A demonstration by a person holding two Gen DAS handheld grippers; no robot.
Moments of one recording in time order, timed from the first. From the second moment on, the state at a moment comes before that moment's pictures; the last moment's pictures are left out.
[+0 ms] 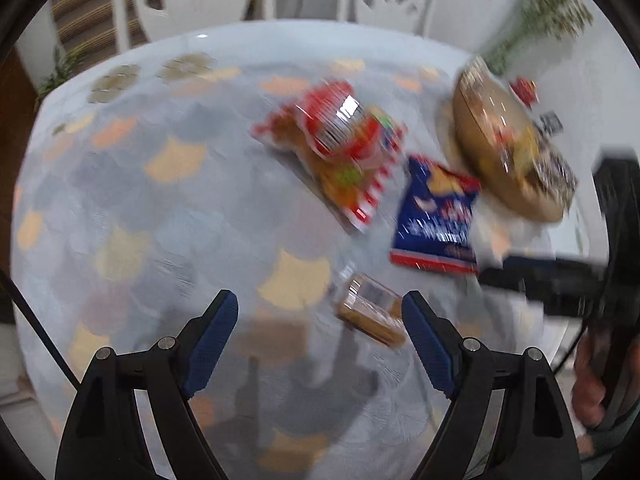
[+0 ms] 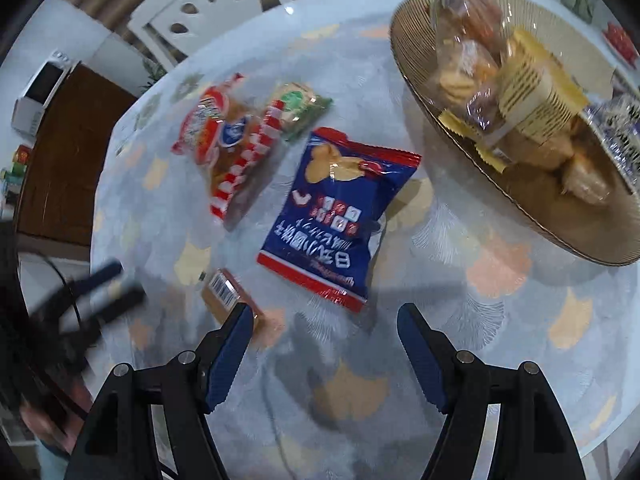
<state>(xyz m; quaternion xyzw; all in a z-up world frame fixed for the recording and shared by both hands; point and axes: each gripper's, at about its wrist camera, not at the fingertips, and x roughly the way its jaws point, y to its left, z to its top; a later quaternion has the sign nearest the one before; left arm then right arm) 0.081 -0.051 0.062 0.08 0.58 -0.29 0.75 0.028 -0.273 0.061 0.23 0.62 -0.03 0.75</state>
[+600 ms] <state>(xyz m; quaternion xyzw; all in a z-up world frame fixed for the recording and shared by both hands) 0.040 -0.081 0.022 0.07 0.61 -0.32 0.72 0.085 -0.286 0.020 0.29 0.62 -0.07 0.72</state>
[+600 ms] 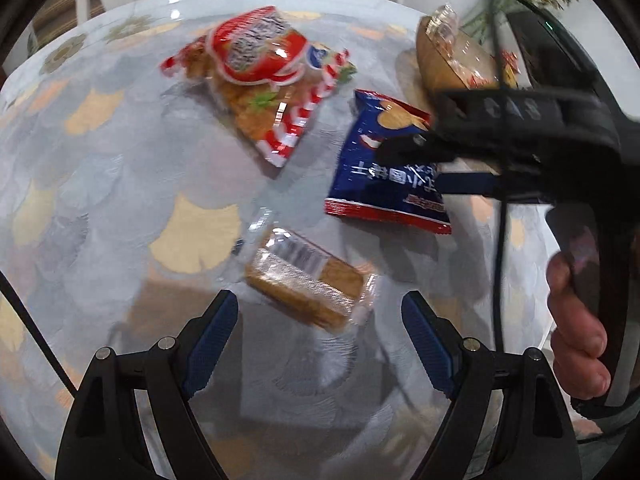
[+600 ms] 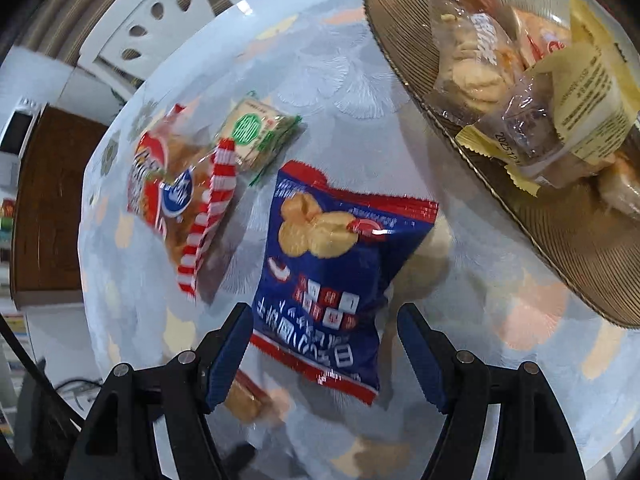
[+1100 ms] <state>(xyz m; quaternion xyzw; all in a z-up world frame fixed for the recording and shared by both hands) 0.036 -0.086 0.006 0.01 0.59 -0.24 0.77 0.093 -0.287 0.012 0.28 0.62 -0.09 0.73</state>
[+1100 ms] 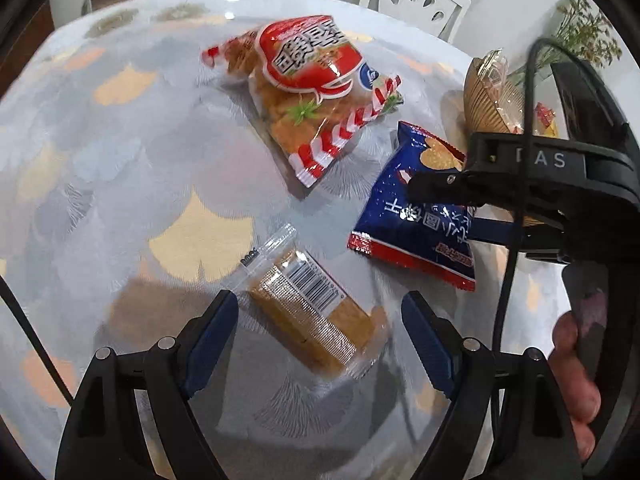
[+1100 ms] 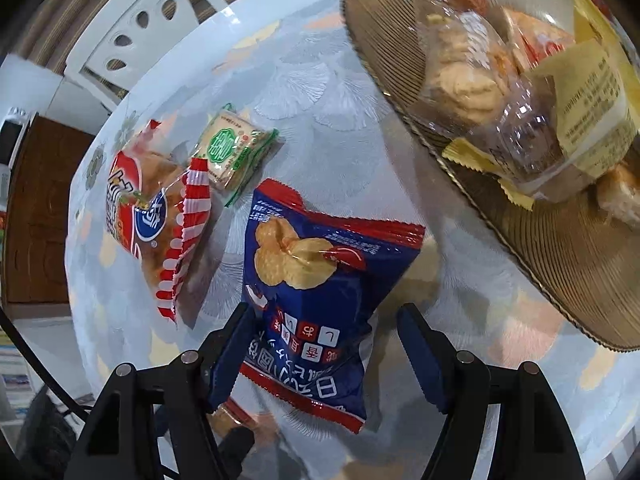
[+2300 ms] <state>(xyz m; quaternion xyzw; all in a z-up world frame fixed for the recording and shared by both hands) 0.021 -0.076 0.033 0.13 0.56 -0.23 0.79 0.069 -0.269 0.030 0.24 0.58 -0.05 0.77</state>
